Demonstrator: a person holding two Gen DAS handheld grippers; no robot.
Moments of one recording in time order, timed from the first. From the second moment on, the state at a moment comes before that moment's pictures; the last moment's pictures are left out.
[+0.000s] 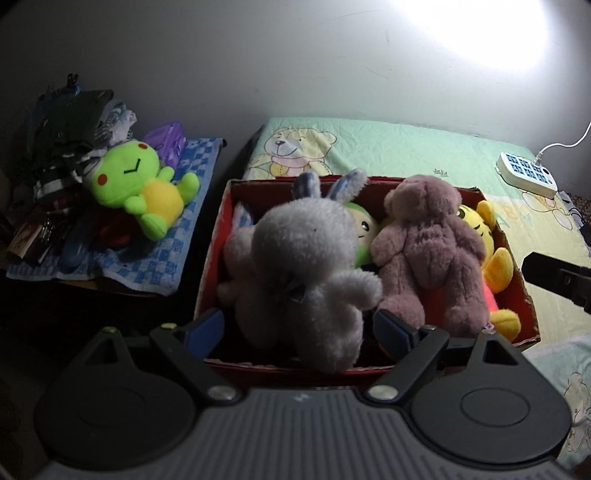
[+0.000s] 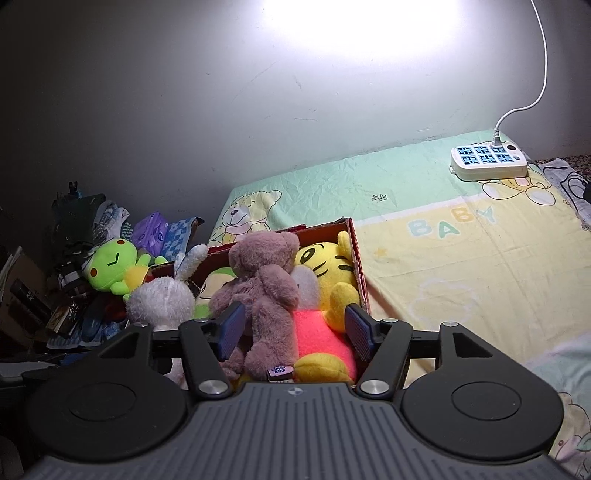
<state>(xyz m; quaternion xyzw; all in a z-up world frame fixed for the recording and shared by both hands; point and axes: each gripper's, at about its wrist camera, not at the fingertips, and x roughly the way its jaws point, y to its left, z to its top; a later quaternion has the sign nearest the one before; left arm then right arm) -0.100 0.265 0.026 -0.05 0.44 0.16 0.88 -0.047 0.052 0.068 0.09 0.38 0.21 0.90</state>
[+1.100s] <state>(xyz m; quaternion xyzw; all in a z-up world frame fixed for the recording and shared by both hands) -0.117 0.267 0.021 -0.06 0.45 0.19 0.87 -0.068 0.070 0.075 0.04 0.38 0.14 0.91</state>
